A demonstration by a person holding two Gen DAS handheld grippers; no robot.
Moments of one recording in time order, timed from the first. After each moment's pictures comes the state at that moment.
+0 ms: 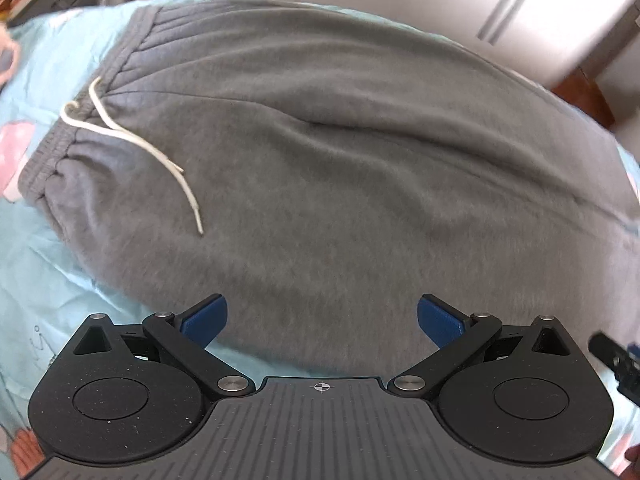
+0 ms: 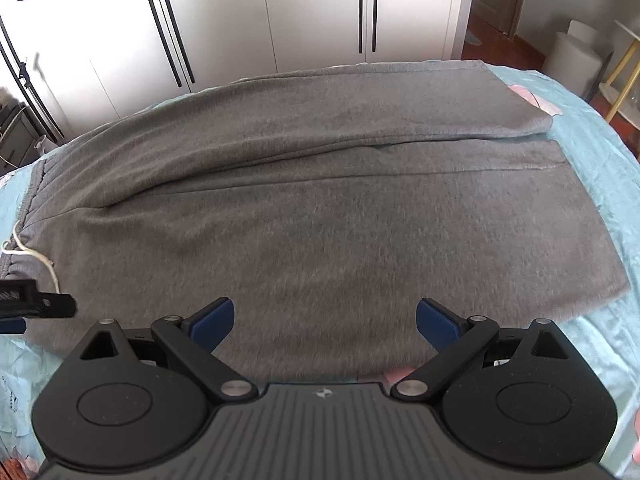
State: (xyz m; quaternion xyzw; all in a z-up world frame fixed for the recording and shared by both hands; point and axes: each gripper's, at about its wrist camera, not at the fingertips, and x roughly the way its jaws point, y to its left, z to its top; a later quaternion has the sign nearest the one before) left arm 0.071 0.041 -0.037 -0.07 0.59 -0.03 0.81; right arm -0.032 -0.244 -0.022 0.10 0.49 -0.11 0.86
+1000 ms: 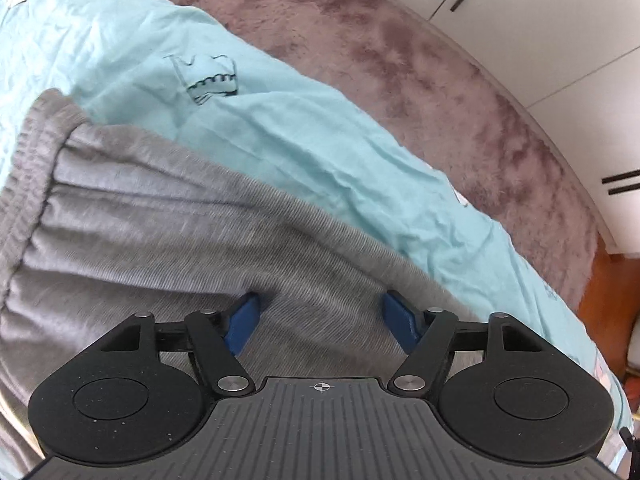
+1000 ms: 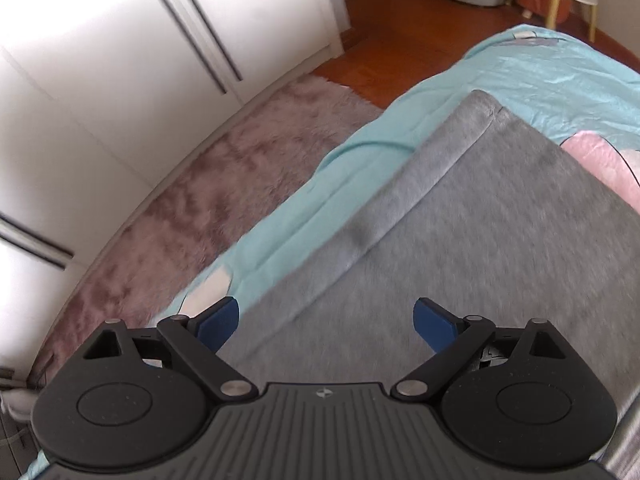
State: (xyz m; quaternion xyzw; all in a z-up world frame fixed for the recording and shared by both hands) left arm 0.455 0.109 -0.122 -0.23 0.64 0.12 0.72; right arm 0.344 -0.510 -0.116 0.33 0.47 -0.28 0.77
